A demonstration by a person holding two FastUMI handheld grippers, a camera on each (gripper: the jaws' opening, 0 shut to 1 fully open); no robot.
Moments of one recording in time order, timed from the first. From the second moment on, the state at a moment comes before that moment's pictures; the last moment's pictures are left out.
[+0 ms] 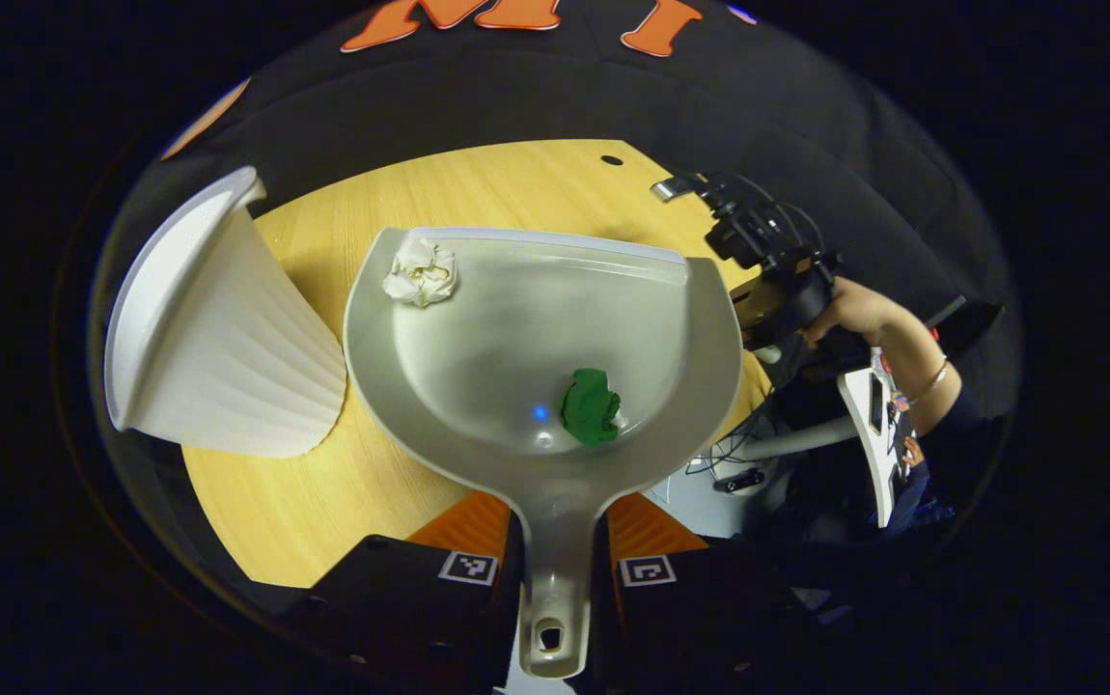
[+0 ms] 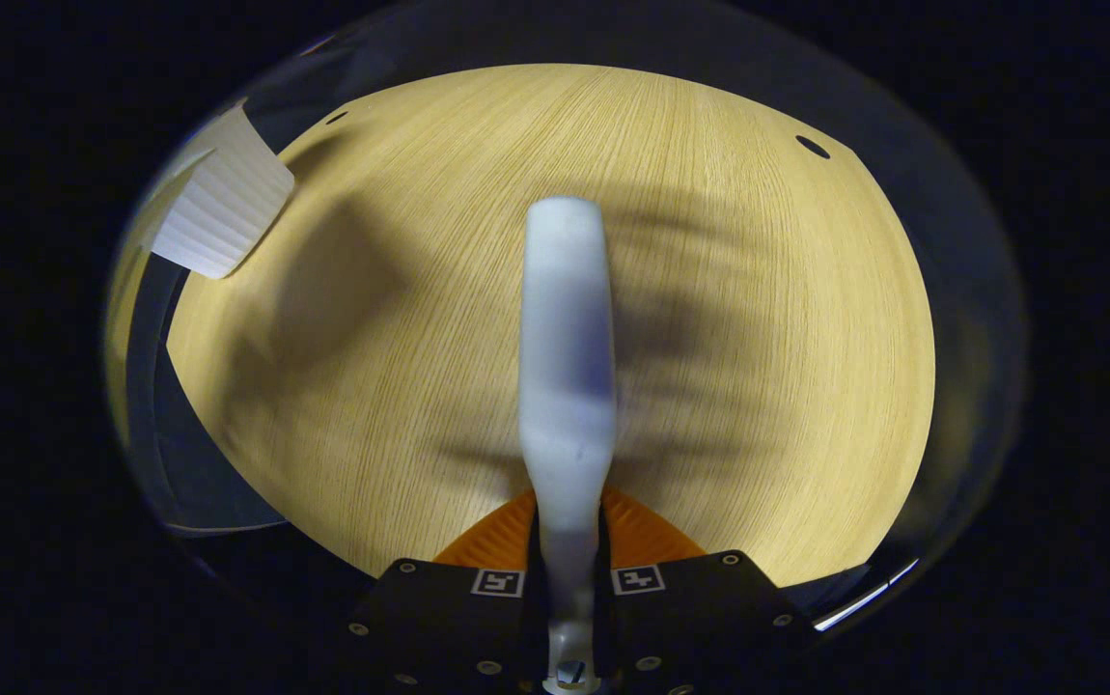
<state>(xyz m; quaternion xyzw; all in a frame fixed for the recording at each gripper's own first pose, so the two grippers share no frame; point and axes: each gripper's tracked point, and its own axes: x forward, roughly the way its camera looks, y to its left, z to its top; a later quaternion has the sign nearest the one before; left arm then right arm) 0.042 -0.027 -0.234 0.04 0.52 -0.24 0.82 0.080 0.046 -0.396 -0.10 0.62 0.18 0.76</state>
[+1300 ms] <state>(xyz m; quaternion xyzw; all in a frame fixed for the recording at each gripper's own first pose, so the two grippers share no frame) 0.099 0.321 -0.079 0.22 0.58 0.00 0.78 0.082 0.049 -0.391 -0.11 0.63 0.22 0.74</state>
